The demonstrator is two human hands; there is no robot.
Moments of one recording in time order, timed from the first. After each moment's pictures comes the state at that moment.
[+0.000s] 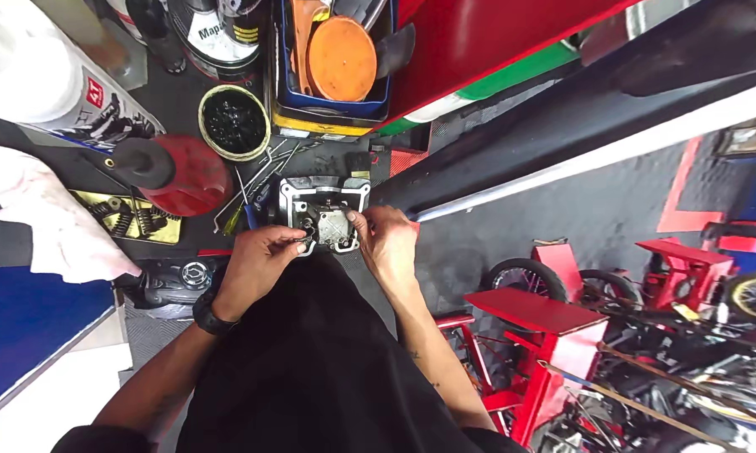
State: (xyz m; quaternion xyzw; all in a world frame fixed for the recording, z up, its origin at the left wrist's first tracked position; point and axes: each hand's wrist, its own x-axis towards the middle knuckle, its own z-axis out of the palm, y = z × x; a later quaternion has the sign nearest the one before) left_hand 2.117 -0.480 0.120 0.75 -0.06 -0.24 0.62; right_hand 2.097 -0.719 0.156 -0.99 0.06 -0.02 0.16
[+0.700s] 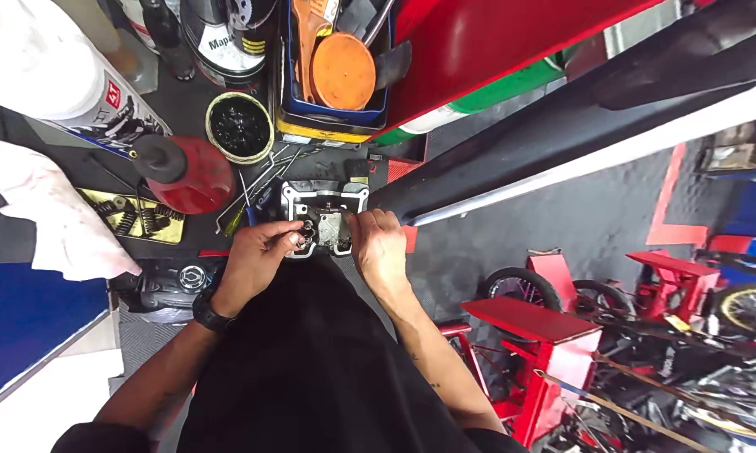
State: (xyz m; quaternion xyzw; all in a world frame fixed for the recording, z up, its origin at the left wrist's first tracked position) left_hand 2.119 -0.479 0.118 0.70 -0.04 -0.23 0.68; right_hand 2.098 -0.703 0.157 -1.00 0.01 -0.03 0.07
